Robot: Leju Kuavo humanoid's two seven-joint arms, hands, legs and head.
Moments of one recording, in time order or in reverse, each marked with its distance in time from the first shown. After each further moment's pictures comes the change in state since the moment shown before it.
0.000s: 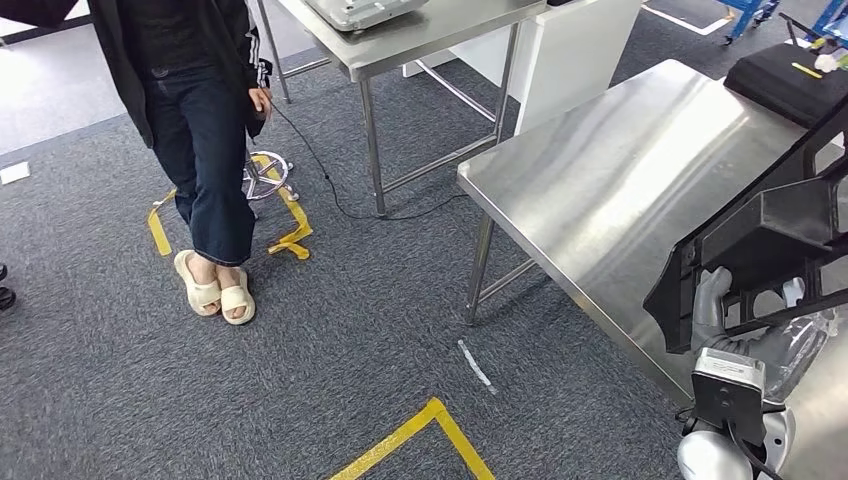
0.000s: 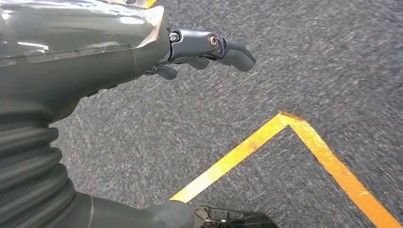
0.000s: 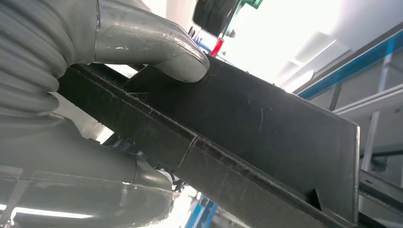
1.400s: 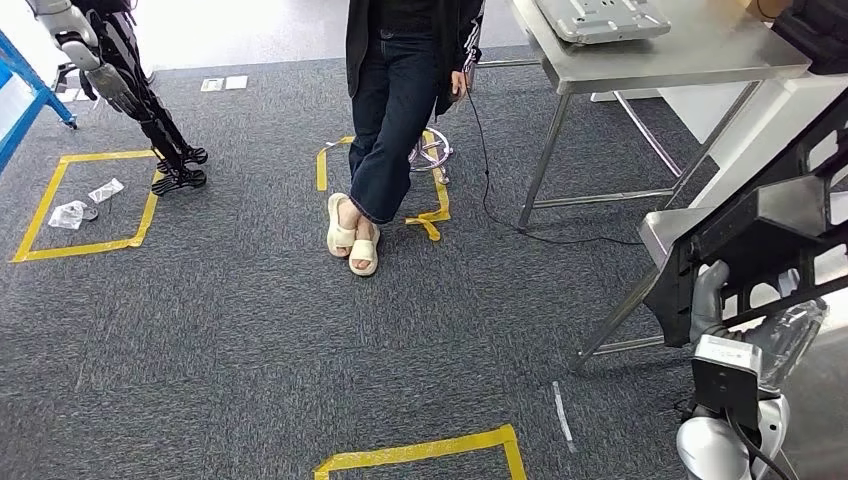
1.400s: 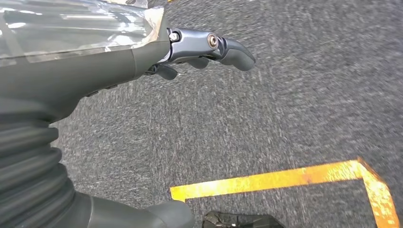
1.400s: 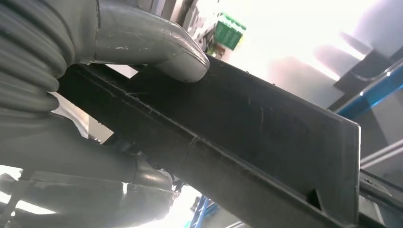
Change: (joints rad) left arm 0.000 0.009 0.002 0.027 0.014 0.020 -0.014; right arm -0.057 -0.032 0.019 0.092 -0.058 -0.027 -0.029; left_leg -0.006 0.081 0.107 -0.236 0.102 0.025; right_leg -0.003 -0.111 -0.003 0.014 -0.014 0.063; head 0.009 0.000
